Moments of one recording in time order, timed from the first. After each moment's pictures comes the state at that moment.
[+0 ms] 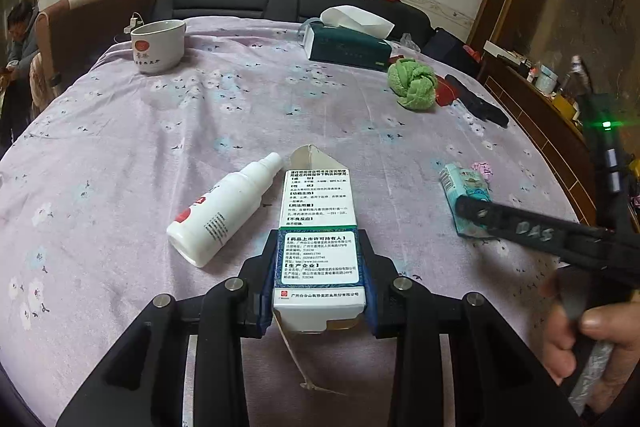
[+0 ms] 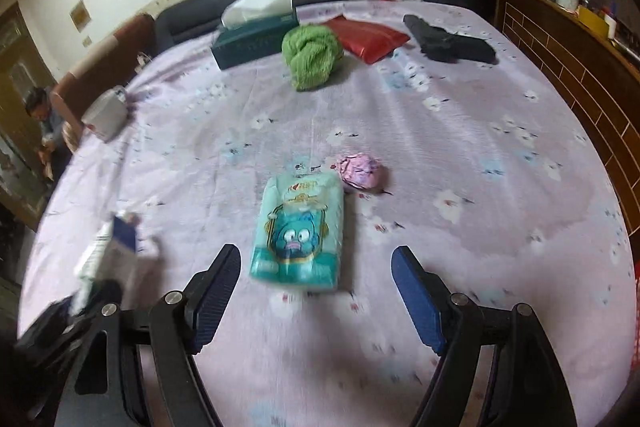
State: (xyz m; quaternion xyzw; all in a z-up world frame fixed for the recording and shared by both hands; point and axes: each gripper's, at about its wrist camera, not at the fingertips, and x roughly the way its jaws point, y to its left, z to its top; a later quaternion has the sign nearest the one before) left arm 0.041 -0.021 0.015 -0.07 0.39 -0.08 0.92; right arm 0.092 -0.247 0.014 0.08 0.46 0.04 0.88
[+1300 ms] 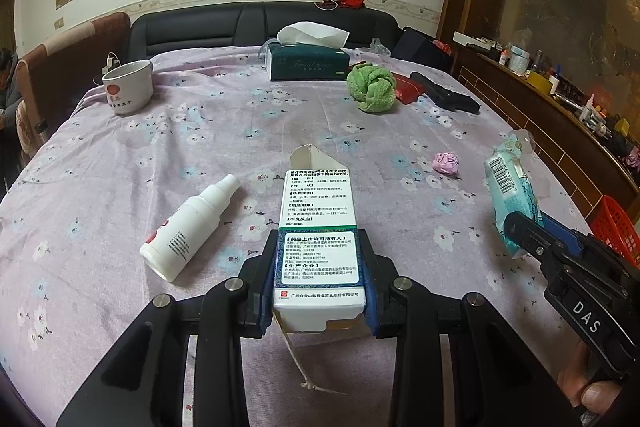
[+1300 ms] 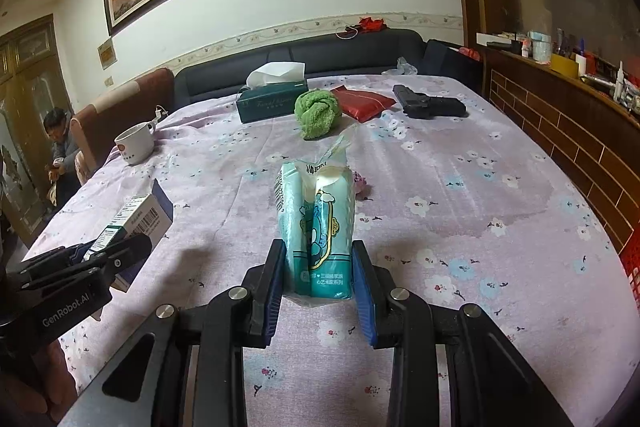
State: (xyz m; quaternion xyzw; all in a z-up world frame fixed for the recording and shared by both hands) left arm 0.027 -0.049 0.024 -0.02 0.35 -0.11 0.93; right arm -0.004 -0.251 0.022 0.06 0.31 0.04 0.95
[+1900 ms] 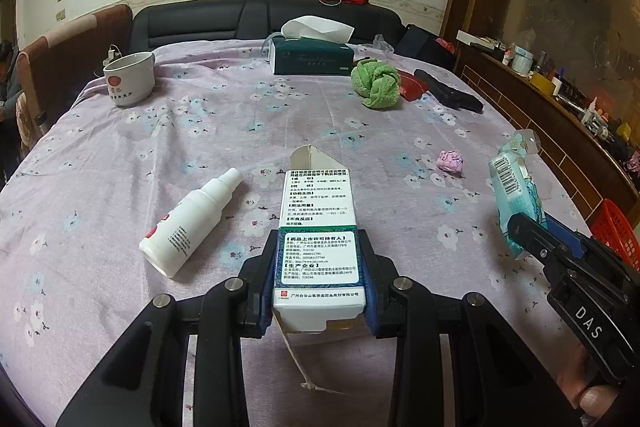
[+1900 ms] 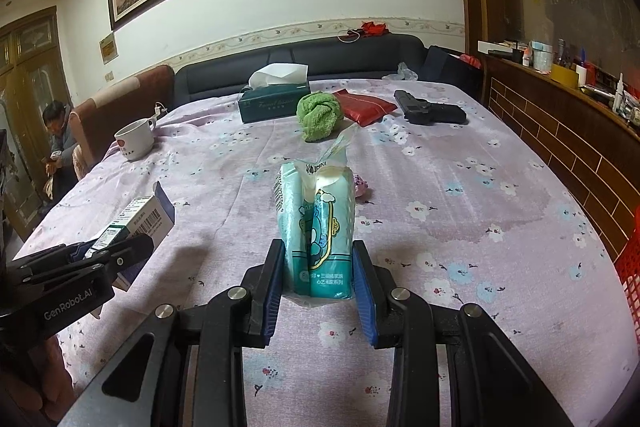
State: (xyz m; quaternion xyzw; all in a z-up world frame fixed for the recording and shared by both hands) left arm 0.030 -0.047 0.021 -0.03 0.36 -0.11 0.93; right arm -0.005 -0.247 0.022 0.05 0.30 0.03 0.95
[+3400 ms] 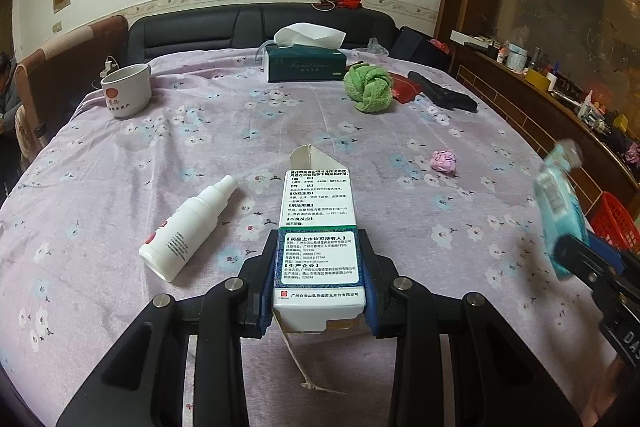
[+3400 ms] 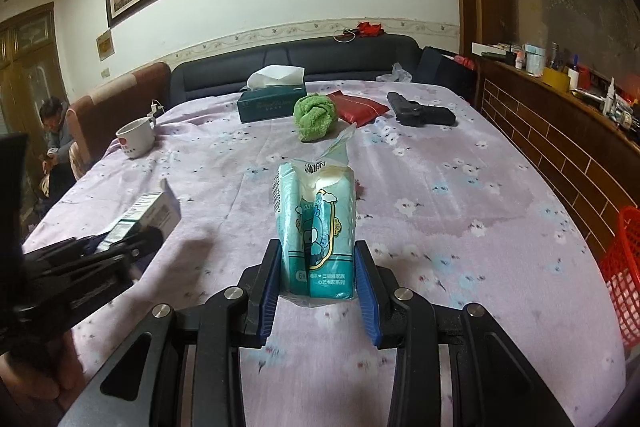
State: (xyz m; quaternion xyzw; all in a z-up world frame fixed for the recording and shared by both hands) left arm 0.025 -0.050 0.025 -0.01 0.35 -0.12 0.93; right arm -0.030 -0.250 0.038 0.04 0.31 0.02 0.95
